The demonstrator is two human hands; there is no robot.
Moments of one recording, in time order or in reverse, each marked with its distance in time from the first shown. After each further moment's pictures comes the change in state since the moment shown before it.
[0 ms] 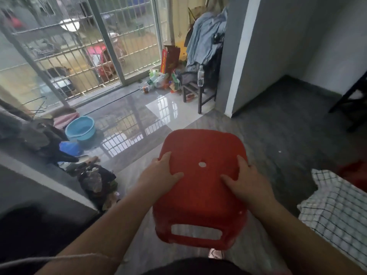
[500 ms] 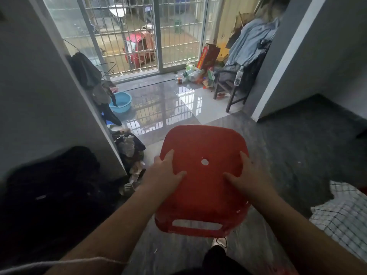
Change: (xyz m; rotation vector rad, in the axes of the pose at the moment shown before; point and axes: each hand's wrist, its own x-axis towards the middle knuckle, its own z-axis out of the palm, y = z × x) left_hand -0.228 -0.173 -0.002 -0.116 0.160 -0.168; right_hand -0.193 -0.105 0.078 -0.055 -0.073 -0.177
